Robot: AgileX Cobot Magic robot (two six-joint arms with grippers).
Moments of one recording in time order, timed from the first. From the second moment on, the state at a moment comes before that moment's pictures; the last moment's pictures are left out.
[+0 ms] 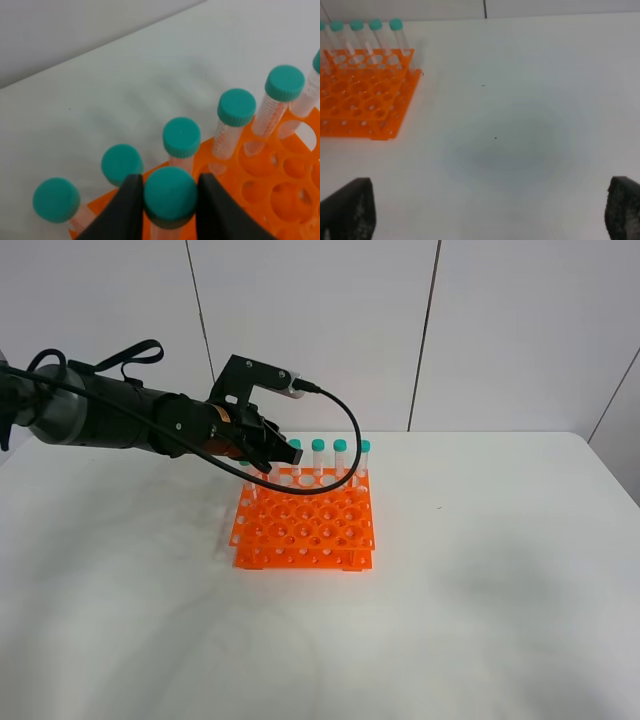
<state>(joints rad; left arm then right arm) -0.45 1.92 -1.18 -0.11 -0.06 0.19 0.03 -0.01 -0.50 0.07 1.03 -0.05</state>
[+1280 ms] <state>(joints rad) -0.45 1.95 -1.13 -0.11 -0.11 0.19 0.03 -0.01 -0.50 0.08 1.03 -0.05</state>
